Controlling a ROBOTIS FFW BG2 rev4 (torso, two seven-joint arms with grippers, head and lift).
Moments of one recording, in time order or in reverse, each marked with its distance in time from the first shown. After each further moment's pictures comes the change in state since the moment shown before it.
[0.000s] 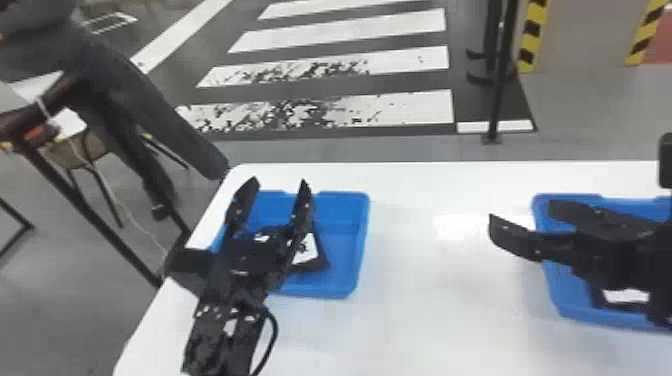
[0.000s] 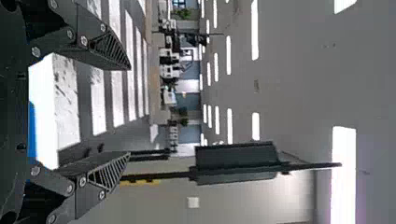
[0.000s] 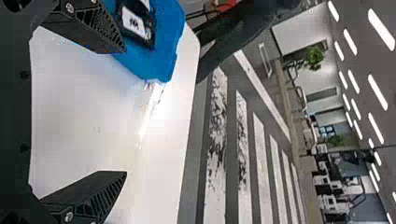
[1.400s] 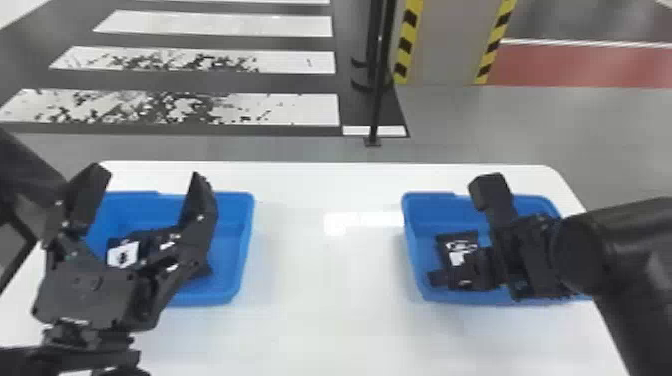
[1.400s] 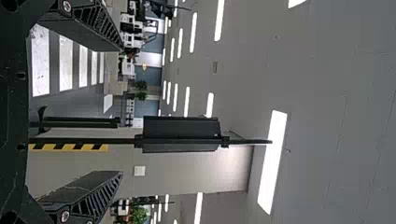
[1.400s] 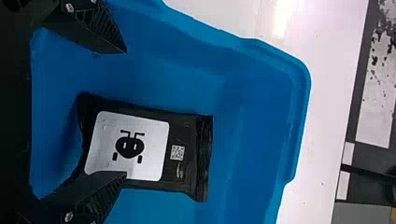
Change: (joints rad) left arm 0.192 0.004 -0.117 -0.264 0.011 -0.103 0.002; right arm -0.299 -0.021 0.071 0.417 0.166 0.494 -0.205
